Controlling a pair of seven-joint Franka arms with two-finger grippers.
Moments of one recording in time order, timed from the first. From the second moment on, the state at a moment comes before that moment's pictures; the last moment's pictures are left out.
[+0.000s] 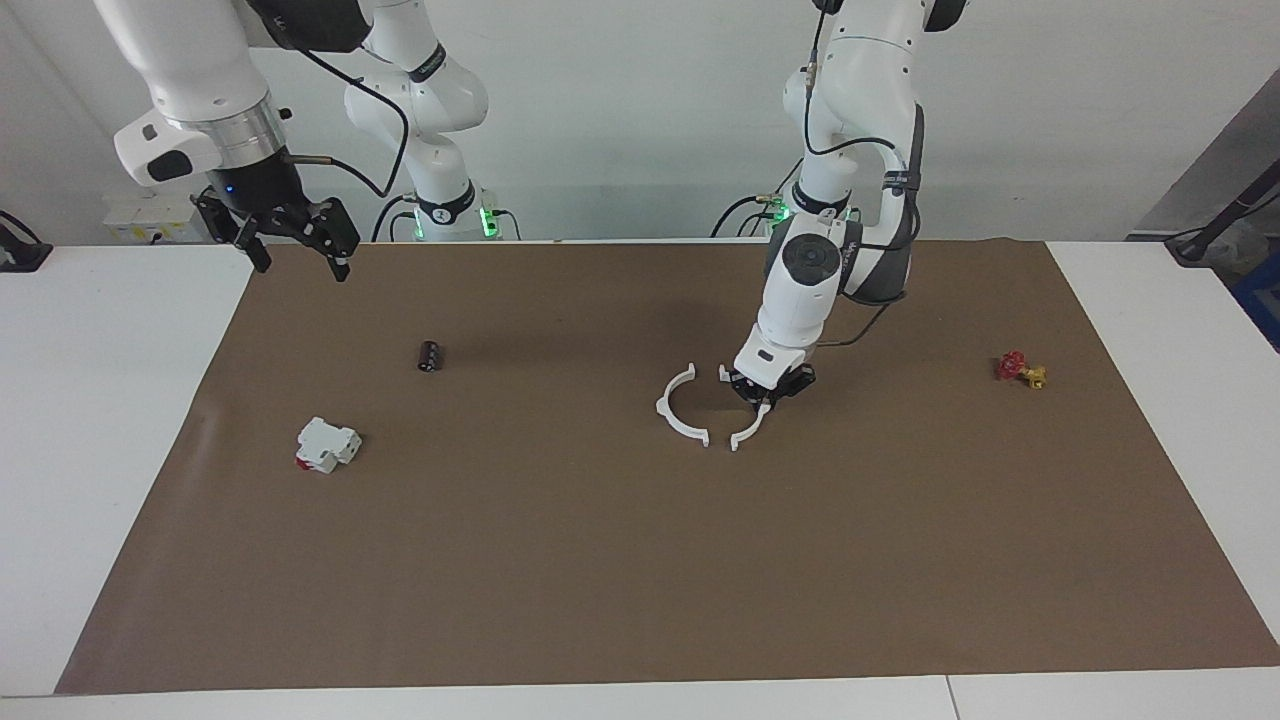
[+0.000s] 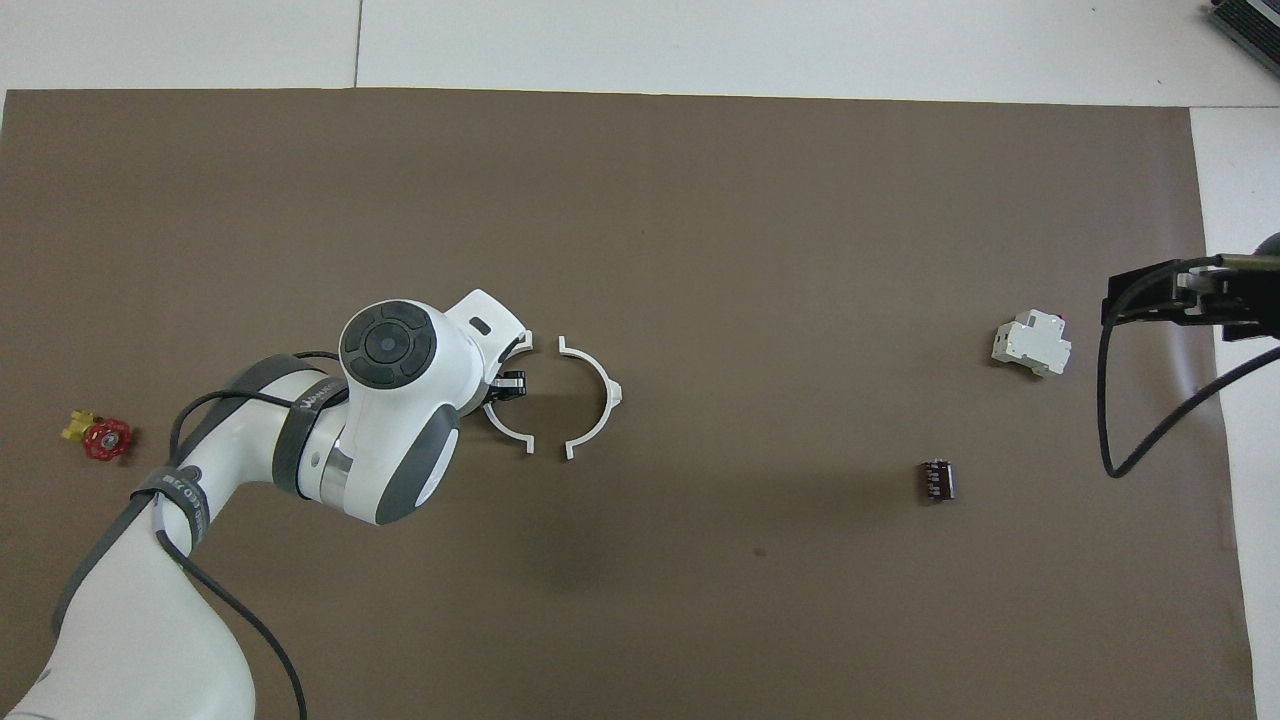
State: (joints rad) left arm -0.50 0.24 0.03 -2.11 0.00 2.36 -0.47; right arm 0.09 -0.04 -0.07 -1.60 -0.04 1.60 0.17
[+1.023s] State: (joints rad) left arm -0.55 0.24 0.03 -2.13 0.00 2.42 -0.54; right arm 0.09 -0.04 -0.07 -1.61 -0.04 1.57 0.17
